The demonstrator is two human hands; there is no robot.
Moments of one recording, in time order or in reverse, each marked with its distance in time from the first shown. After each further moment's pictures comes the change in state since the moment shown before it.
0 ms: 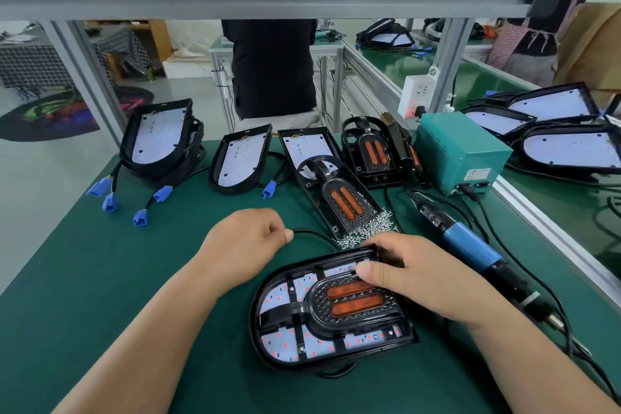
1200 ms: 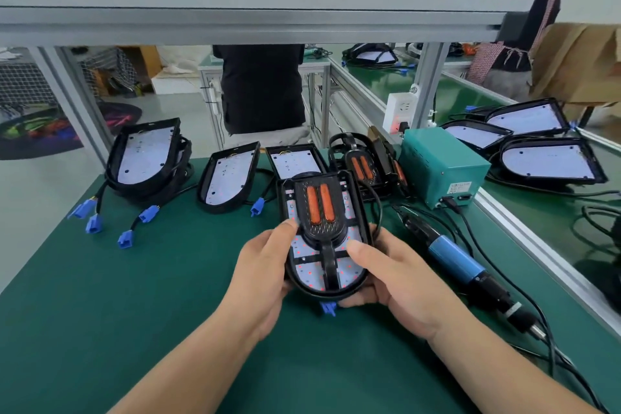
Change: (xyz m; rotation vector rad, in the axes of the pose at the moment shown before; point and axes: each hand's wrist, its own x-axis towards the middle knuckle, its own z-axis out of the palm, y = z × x) left_hand -0.025 0.064 0.032 -1.371 -0.058 -0.233; right_hand 0.015 -0.014 0.026 0.873 0.118 0.045
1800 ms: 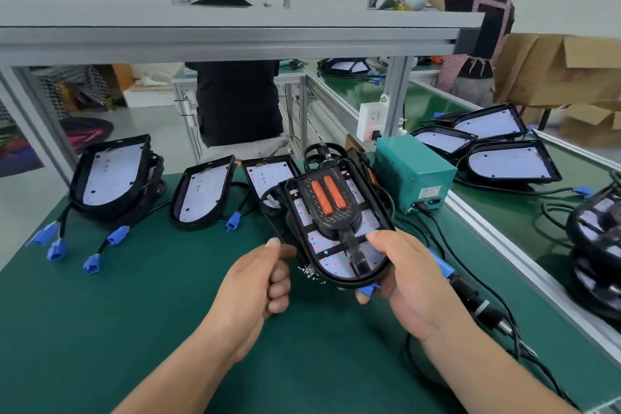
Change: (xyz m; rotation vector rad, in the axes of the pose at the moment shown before) left_hand 0.005 -0.007 -0.001 0.010 -0.057 -0.028; right_hand -0.010 -0.016 -0.020 0.108 0.264 -0.175
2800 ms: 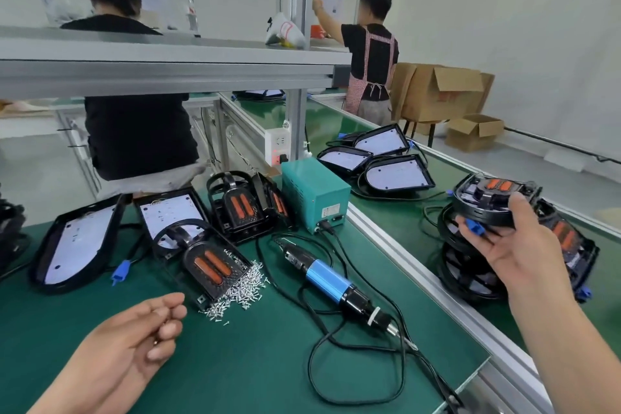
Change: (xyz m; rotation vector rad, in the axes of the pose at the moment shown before) left_hand 0.043 -0.014 -0.034 -0.255 -0.028 -0.171; right_hand -0.058 -0.135 -0.240 0.131 0.861 -0.379
